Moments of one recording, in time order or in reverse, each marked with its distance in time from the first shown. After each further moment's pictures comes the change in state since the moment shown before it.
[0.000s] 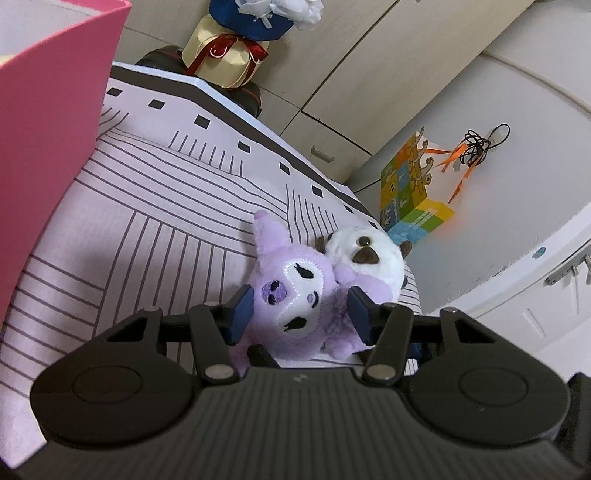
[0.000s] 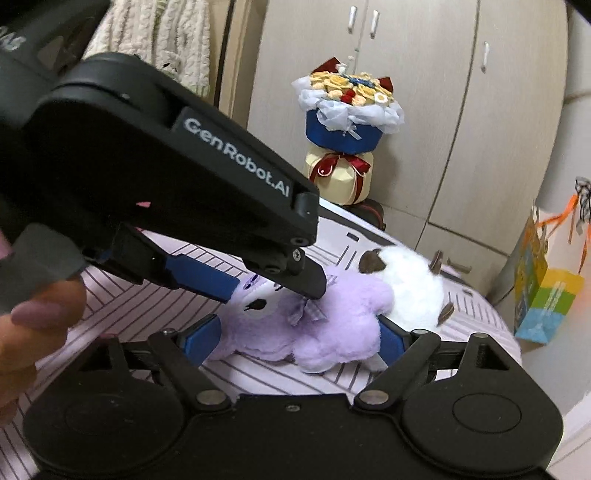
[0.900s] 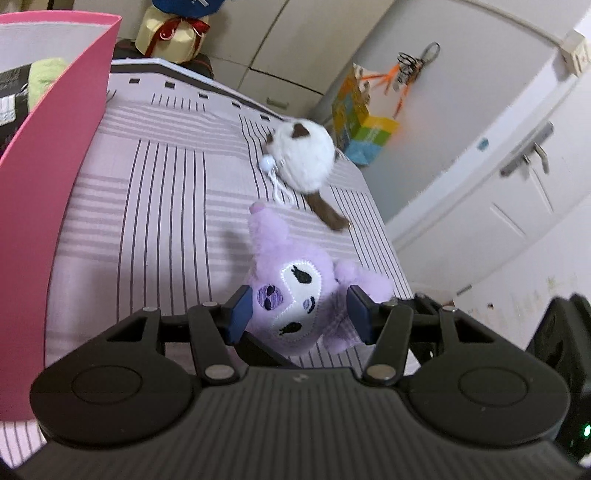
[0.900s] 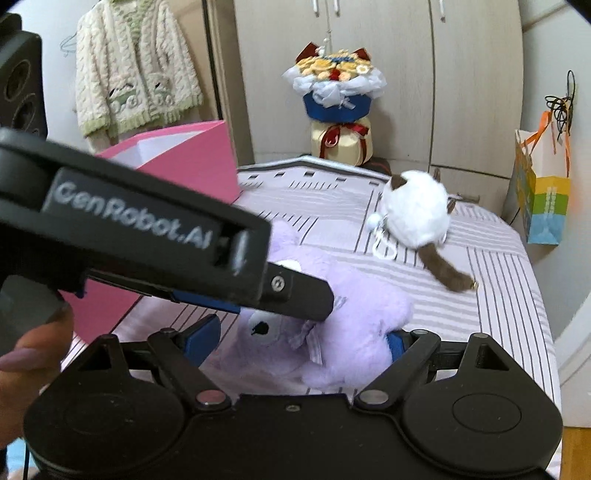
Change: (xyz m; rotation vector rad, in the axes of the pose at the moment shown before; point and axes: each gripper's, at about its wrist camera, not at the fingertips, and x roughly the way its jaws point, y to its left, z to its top) left arm -0.101 -0.017 -0.071 0.213 0.170 -0.072; right arm -0.102 0.052 -0.036 0.200 0.061 0.076
